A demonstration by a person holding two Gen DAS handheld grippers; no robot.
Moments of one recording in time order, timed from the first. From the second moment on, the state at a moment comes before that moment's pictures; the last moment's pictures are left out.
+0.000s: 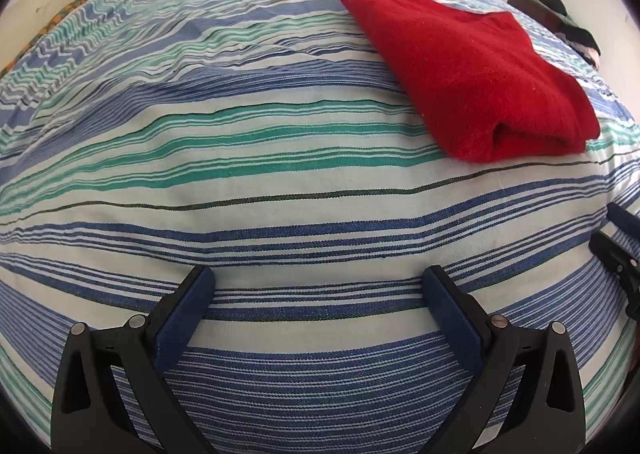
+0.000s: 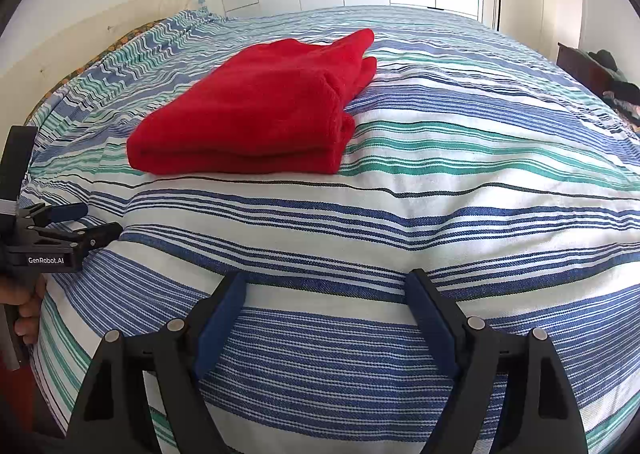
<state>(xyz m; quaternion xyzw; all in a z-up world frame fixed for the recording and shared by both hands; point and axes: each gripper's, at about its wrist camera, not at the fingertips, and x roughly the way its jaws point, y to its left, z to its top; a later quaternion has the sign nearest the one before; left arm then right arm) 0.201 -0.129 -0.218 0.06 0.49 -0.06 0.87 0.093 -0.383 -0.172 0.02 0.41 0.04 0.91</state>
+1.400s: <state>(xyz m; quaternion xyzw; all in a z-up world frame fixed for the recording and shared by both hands) 0.199 -0.134 -0.219 0.07 0.49 -0.06 0.87 0.095 -0.382 -0.174 0.02 0.41 0.04 0.91</state>
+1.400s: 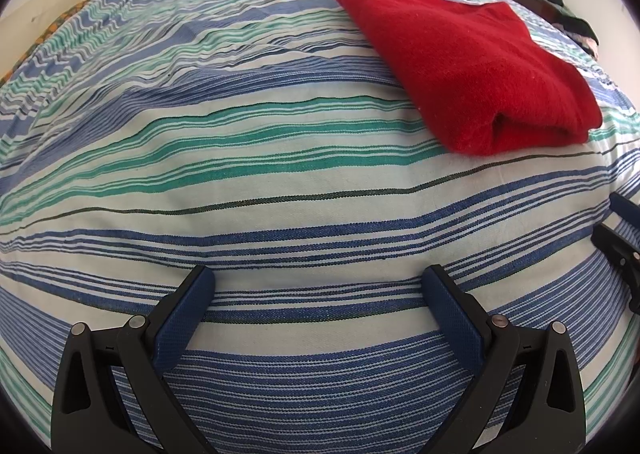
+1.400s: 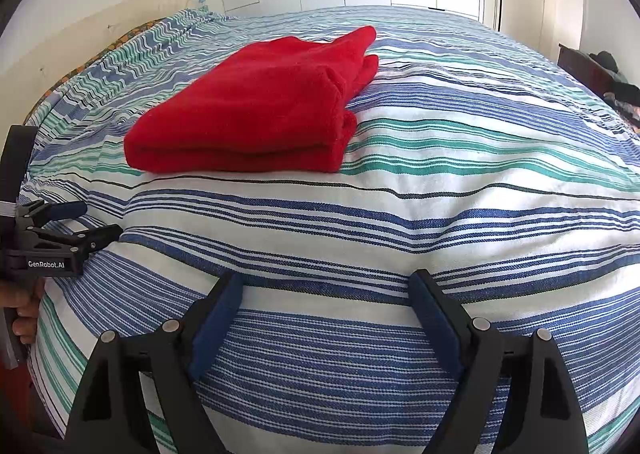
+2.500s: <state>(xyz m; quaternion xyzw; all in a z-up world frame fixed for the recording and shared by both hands) 0.328 -0.157 -0.196 -0.15 0.59 -0.26 0.75 0.224 -0.451 -0.146 0.37 0.45 0.14 0.80</state>
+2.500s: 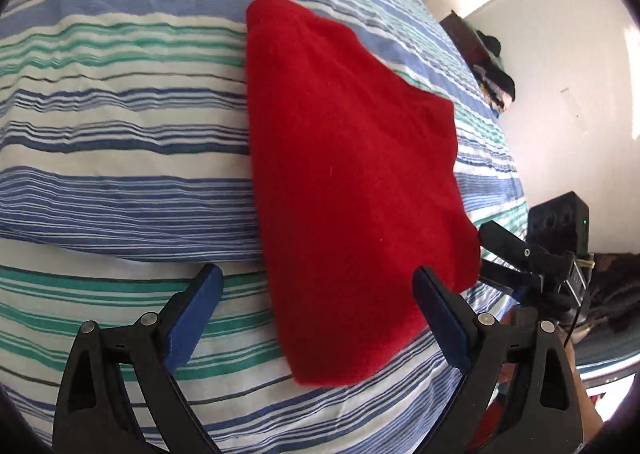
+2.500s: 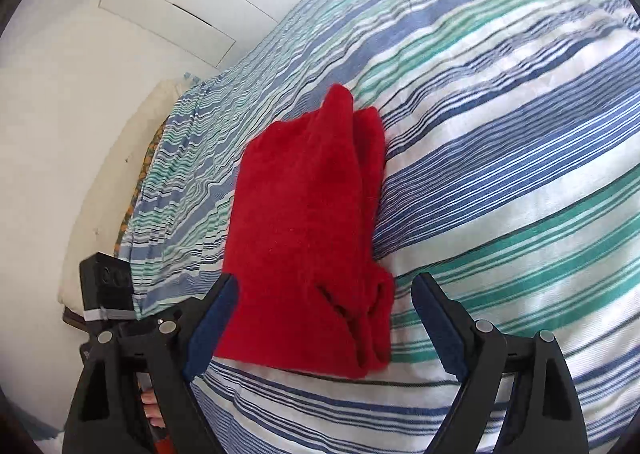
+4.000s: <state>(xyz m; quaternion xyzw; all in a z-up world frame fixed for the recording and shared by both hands) 0.074 -0.087 -0.008 0.11 0.35 0.04 0.93 0.013 -0.324 0.002 0.03 0.44 0.01 0.90</state>
